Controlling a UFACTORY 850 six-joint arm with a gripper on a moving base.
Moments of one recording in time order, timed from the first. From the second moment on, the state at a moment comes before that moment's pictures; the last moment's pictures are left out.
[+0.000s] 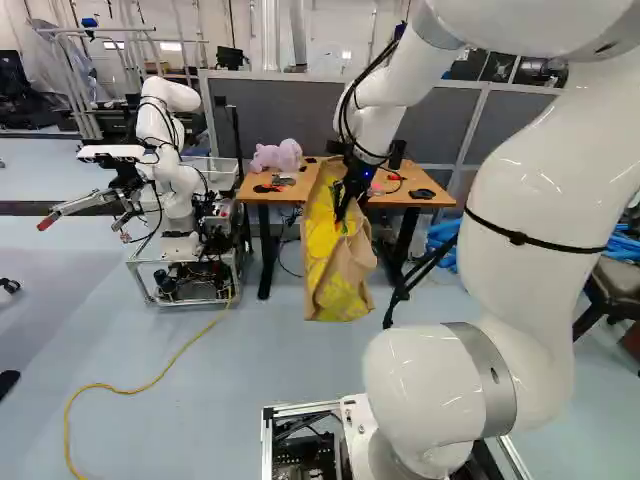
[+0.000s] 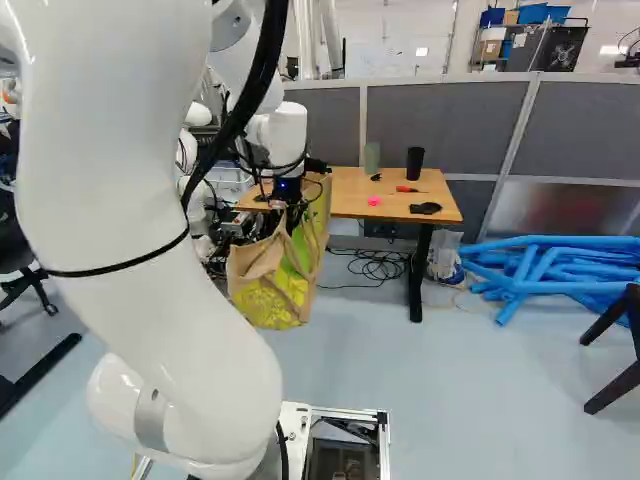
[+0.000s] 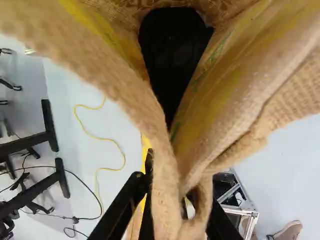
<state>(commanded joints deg) -3.2 -7.1 -53.5 18.2 -41.4 -14.4</state>
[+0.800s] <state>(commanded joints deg) -3.3 -2.5 -56.4 18.2 -46.8 -14.4</state>
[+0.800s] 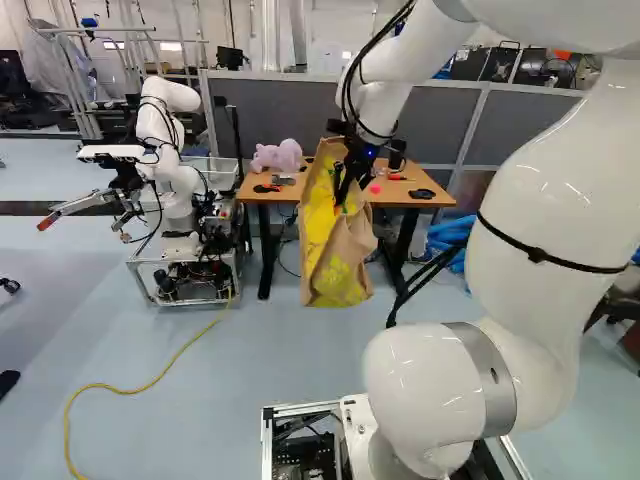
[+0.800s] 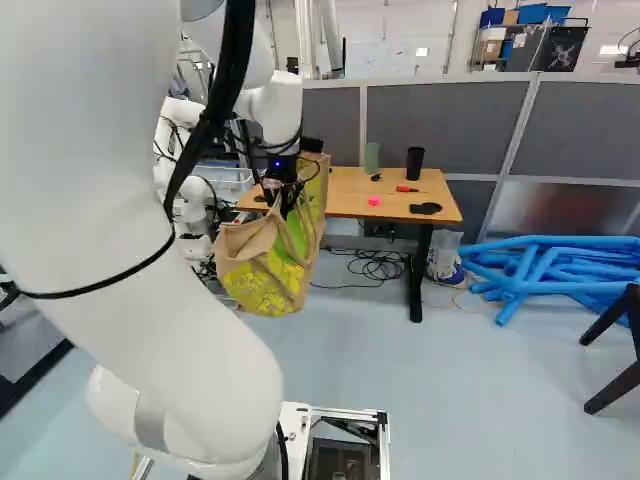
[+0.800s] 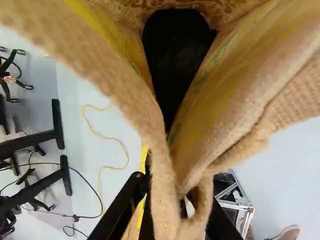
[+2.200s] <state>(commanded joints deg) -5.0 3.4 -63.0 18.2 -52.0 -14.4</state>
